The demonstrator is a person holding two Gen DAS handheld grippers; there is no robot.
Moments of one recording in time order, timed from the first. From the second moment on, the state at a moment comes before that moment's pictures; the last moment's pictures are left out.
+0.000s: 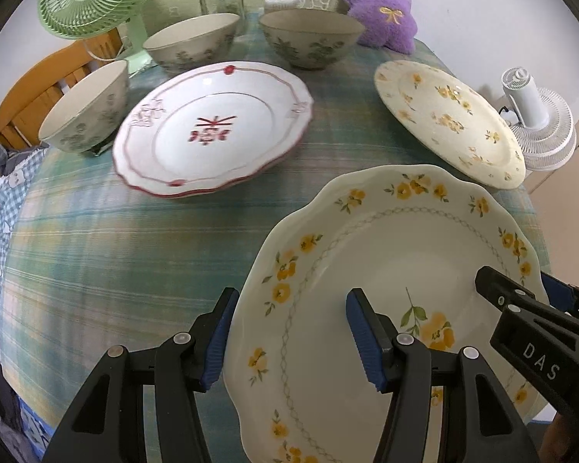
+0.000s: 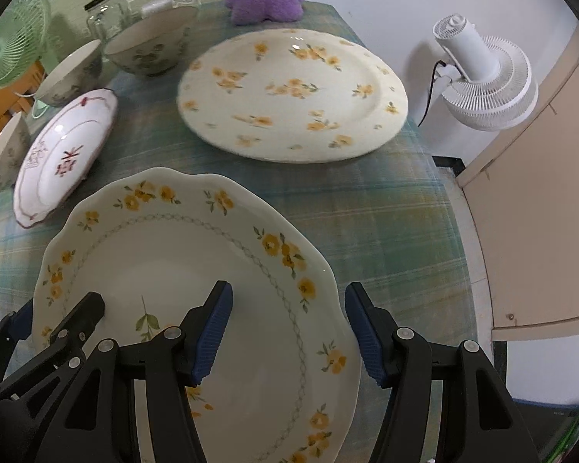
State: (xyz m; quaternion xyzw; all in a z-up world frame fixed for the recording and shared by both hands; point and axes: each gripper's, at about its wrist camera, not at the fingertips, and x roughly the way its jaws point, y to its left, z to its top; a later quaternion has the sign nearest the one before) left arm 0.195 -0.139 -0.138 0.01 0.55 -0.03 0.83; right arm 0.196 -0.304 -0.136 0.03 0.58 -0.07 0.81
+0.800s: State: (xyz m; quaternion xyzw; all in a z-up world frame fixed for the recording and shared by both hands) left arm 0.211 -0.157 -0.082 0.00 0.50 -0.06 0.87; right arm 0.196 -0.327 -0.075 0.06 0.52 -0.07 0.85
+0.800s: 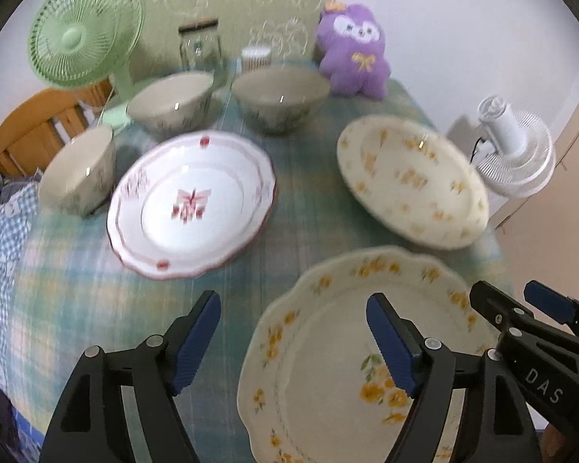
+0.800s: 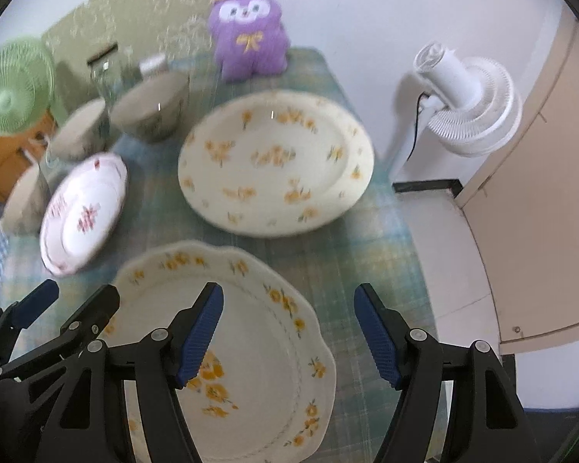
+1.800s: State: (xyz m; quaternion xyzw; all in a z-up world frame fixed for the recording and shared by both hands) left arm 0.353 -0.260 -0.125 0.01 0.50 -0.01 0.86; right arm 0.355 -0.420 -0.115 0.05 0.51 -0.05 0.86
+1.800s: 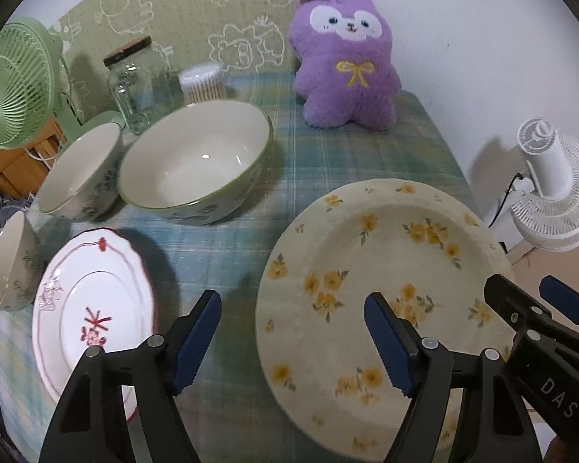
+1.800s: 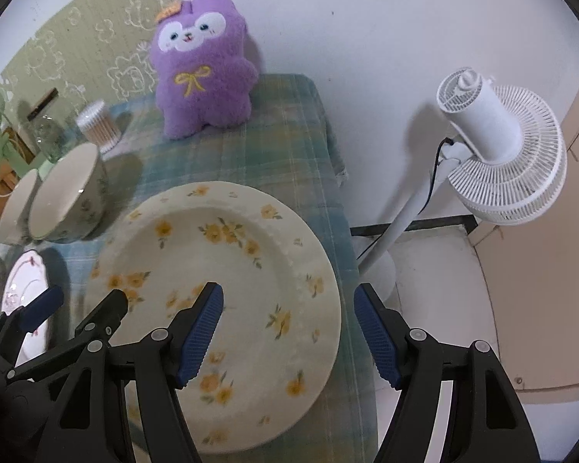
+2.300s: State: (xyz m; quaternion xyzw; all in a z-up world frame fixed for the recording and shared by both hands) left arm 0.374 -0.265 -0.153 0.02 0.53 0.00 0.85; right arm 0.387 -0.430 -0.150 0.06 0.54 -0.04 0.84
